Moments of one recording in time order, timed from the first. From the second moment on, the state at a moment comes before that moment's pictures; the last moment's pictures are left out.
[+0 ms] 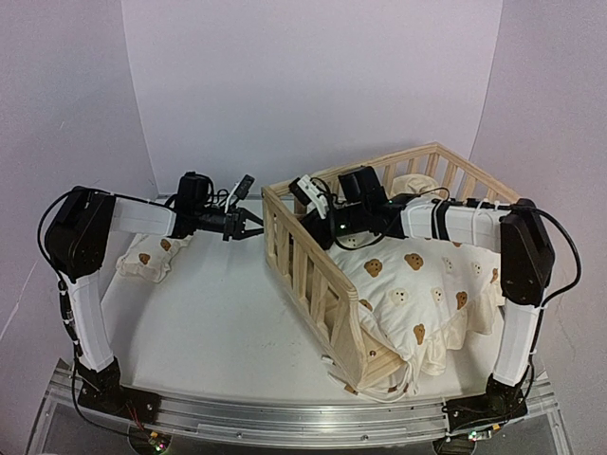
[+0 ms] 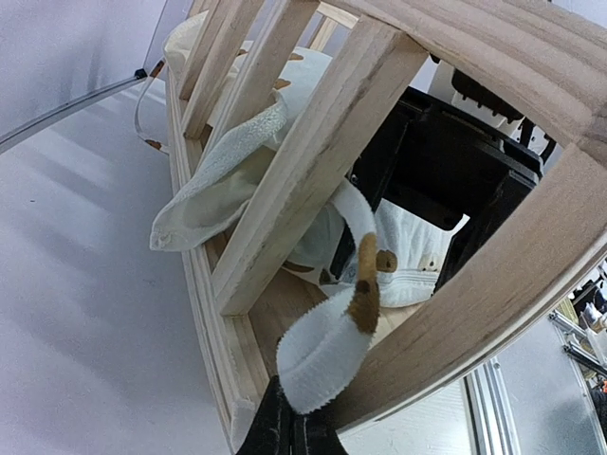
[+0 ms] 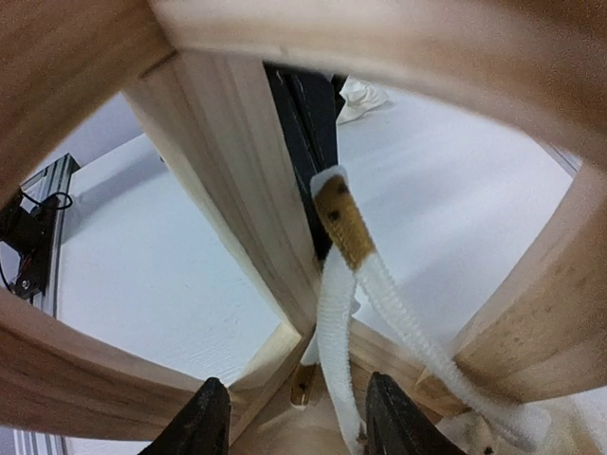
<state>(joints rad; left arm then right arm) -0.39 1.95 1.24 0.30 1.16 -0.05 0.72 1.93 1.47 -0.11 -0.51 -0.11</state>
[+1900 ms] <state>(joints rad) -0.41 1.89 1.20 0.30 1.23 -0.12 0.74 1.81 1.39 -0.16 -0.34 0.11</state>
